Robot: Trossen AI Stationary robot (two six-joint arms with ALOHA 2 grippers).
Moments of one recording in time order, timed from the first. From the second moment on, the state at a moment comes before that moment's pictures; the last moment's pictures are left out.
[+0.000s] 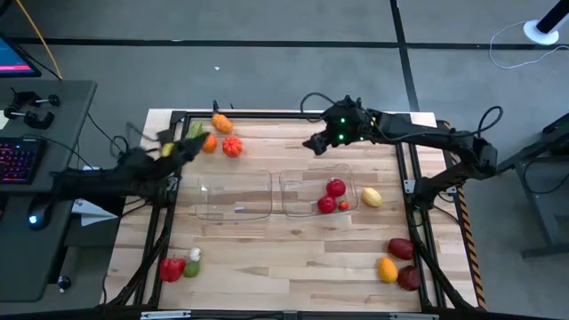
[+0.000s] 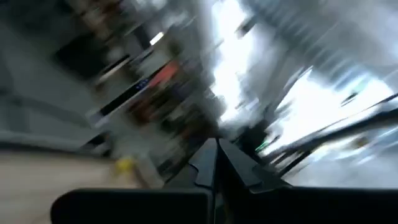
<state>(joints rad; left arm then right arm) 0.11 0.36 0.29 0.32 -0.48 -0.82 -0.37 1.42 1.21 -0.47 -0.07 0.59</state>
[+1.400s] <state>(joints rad) 0.73 1.58 1.07 -0.80 -0.01 -0.22 -0.49 1.40 1.46 -1.03 -0.03 0.20</state>
